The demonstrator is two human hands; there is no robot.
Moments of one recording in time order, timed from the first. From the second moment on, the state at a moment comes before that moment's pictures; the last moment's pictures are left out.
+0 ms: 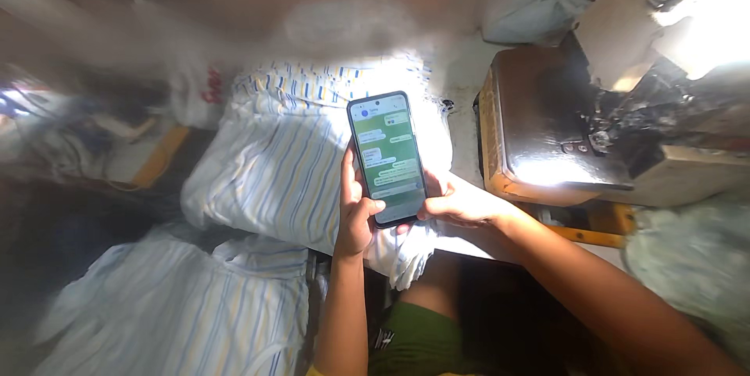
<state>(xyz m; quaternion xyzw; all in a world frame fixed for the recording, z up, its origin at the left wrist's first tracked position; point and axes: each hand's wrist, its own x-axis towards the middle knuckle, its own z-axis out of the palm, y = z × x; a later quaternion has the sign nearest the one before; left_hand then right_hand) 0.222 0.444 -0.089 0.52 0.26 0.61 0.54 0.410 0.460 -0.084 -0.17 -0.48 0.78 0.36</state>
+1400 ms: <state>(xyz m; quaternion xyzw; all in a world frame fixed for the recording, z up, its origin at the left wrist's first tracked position) 0.222 0.445 -0.089 0.51 0.24 0.60 0.56 0.405 0.455 -0.071 -0.23 -0.39 0.81 0.37</state>
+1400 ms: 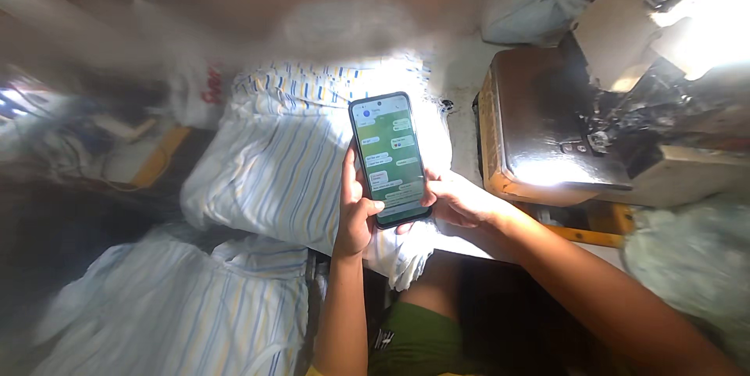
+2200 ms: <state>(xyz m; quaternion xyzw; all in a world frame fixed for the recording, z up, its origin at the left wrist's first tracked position) 0.223 0.444 -0.088 0.51 0.24 0.61 0.56 0.413 0.464 -0.084 -0.18 -0.51 0.76 0.35</state>
